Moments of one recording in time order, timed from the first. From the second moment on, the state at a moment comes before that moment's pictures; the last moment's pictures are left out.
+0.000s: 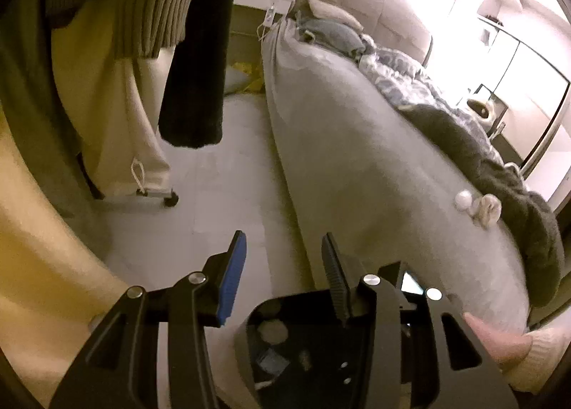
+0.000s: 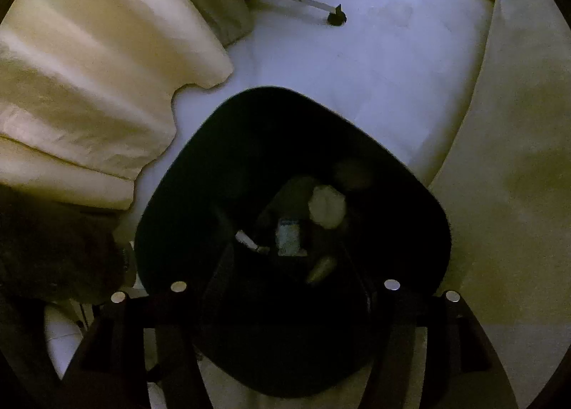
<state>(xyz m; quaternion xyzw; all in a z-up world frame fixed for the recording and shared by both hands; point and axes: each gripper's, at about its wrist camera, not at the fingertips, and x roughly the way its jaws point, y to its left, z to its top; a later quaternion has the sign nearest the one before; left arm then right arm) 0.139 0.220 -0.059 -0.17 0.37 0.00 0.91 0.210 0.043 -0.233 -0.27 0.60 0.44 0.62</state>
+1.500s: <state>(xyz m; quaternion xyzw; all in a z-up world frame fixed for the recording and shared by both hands) 0.228 0.078 0.012 -0.10 0.29 -0.07 0.95 0.304 -0.129 -0.053 -0.11 0.39 0.37 0.84</state>
